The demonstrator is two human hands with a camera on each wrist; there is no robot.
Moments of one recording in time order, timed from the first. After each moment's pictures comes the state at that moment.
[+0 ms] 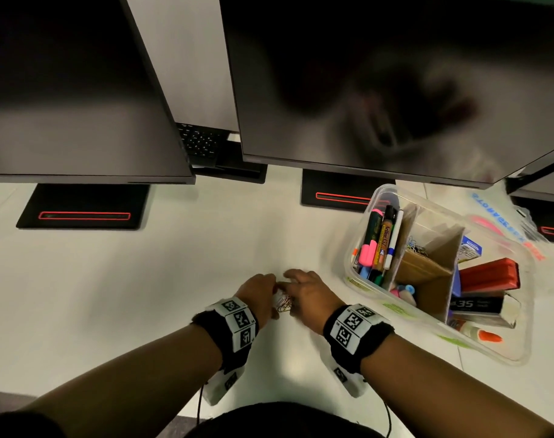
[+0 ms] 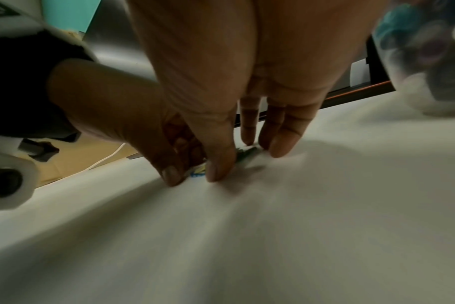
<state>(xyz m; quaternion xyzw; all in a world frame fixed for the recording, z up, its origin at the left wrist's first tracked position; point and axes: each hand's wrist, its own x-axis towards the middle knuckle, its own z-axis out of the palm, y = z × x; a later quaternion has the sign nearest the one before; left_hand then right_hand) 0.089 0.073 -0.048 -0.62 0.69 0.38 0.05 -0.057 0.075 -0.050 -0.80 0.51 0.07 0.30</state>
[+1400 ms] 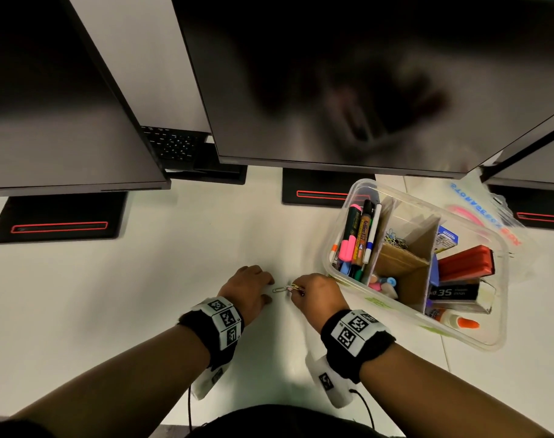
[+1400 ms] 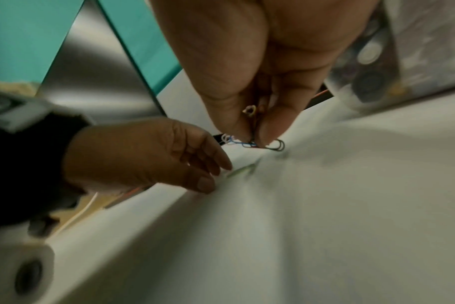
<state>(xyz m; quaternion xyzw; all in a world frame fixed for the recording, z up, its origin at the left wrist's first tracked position) 0.085 0.066 -0.056 -0.56 0.77 0.31 0.01 -0.080 0.085 -0.025 -0.70 0.65 -0.04 0.29</state>
